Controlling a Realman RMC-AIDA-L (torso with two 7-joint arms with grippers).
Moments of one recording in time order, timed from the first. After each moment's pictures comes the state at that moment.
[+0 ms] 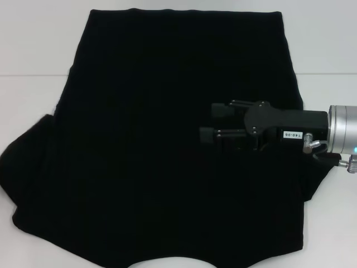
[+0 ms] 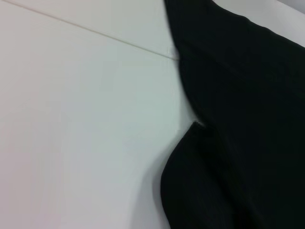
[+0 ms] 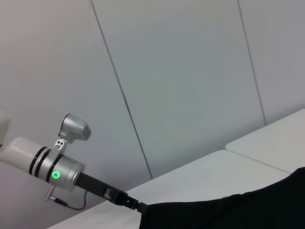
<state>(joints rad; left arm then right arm) -0.45 -2.05 0.20 0.87 2.49 1.31 -1.99 0.70 2.09 -0.75 -0.59 -1.88 -1.53 1.50</state>
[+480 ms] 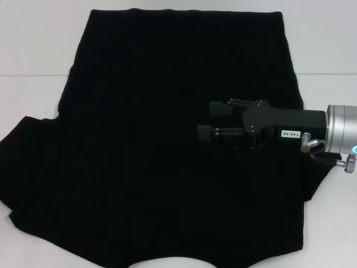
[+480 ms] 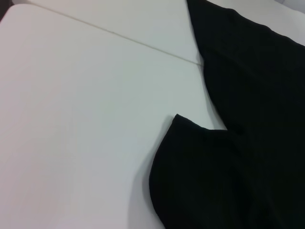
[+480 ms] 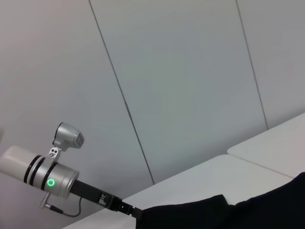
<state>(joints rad) -0.42 -2.05 0.16 0.89 2.48 1.32 -1.98 0.70 2.09 -0.76 -0.58 -1.86 -1.53 1.49</state>
